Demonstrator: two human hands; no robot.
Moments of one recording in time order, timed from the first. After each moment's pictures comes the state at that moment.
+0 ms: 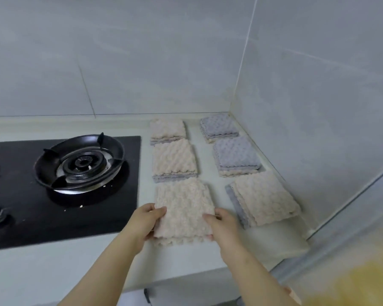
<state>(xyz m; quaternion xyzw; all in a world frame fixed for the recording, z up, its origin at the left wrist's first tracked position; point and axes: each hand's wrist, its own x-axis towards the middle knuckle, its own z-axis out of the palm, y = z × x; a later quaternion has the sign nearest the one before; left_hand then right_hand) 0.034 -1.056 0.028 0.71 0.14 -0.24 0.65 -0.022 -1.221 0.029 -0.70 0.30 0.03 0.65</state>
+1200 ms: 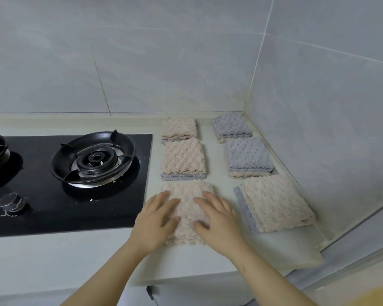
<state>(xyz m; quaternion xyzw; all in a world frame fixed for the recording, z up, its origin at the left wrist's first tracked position) 0.028 -1.056 0.001 0.94 -0.15 -0.04 0.30 -0.011 -1.233 0.025 -0.96 -0.05 -0.02 0.27</state>
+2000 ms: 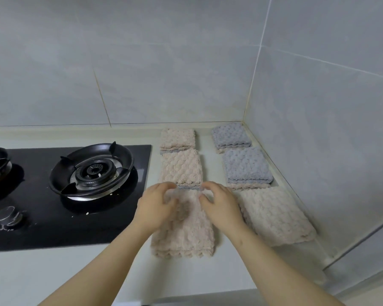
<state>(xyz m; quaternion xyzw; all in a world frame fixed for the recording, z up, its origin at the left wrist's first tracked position) 0.065 -1.087 0.060 0.93 -0.08 -0.01 0.36 0.043 -1.254 0.056 -0.93 0.01 -0.07 0.35</state>
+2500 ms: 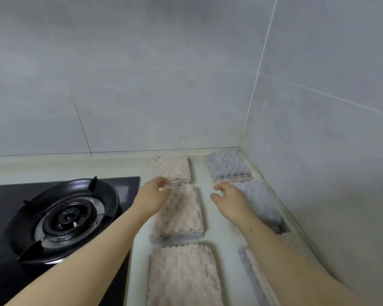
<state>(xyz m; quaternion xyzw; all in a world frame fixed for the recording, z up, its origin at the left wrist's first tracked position) 0.222 -1.099 0.085 0.91 -0.06 -0.05 0.42 0.170 -1.289 0.085 -0.92 0.13 -0.03 0.37</state>
